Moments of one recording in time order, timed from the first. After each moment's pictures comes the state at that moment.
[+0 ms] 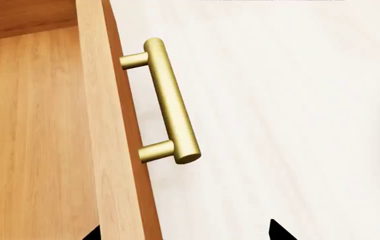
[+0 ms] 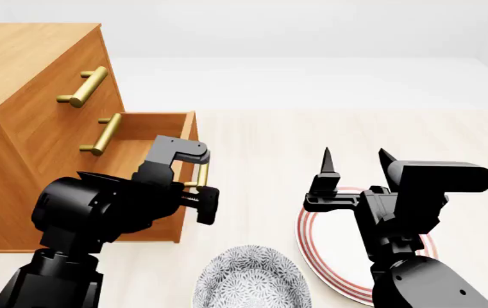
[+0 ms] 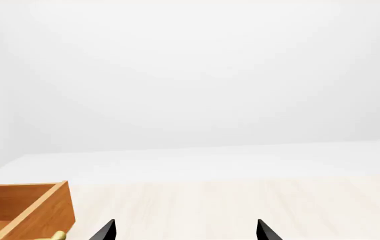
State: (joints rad) left arm -0.94 -0.22 0.30 -0.23 -0.56 -1.36 -0.08; right arm 0.34 0.42 -0.18 -0.59 0.65 0.64 0.49
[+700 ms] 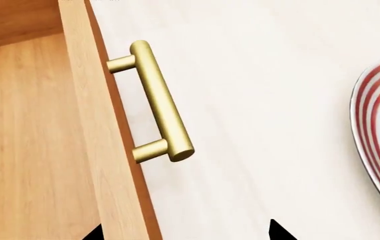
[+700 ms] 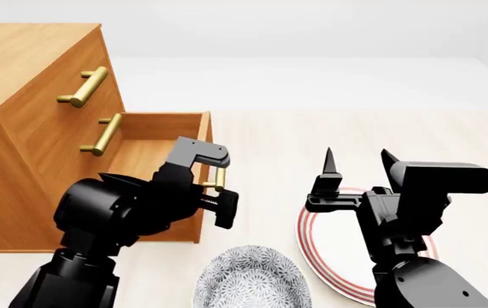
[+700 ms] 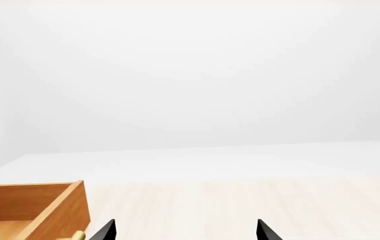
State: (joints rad) left arm -0.94 -0.16 0.35 -0.23 -0.56 -1.34 -0.06; right arm 0.33 0.43 -0.18 -0.59 0.65 0.63 0.50
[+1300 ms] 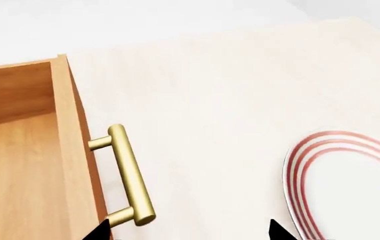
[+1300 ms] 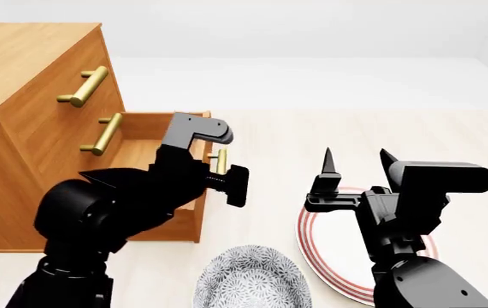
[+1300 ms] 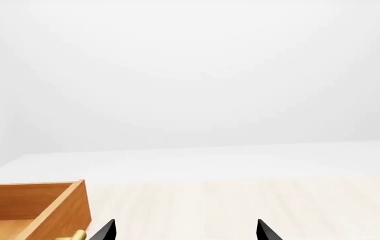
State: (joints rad) left arm -0.91 -0.17 0.27 -0.03 -0.68 -1.28 -0.11; right arm 0.34 0.43 -0.19 -0.59 0.66 0.63 0.50
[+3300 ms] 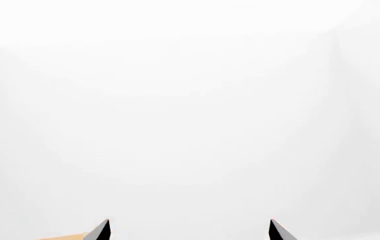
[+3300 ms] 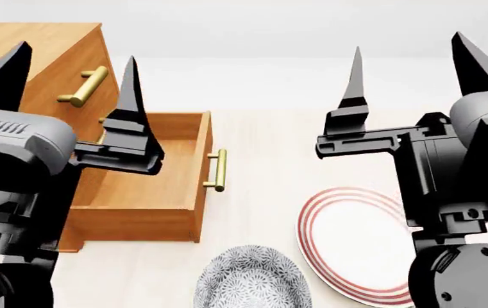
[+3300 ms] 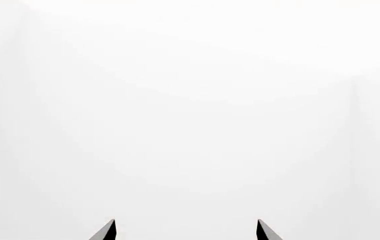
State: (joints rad) left arm -0.67 -0.53 0.02 1.02 -0.92 -0.96 -0.65; right arm 0.75 0.54 -0.24 -0.98 0.71 0.98 0.73
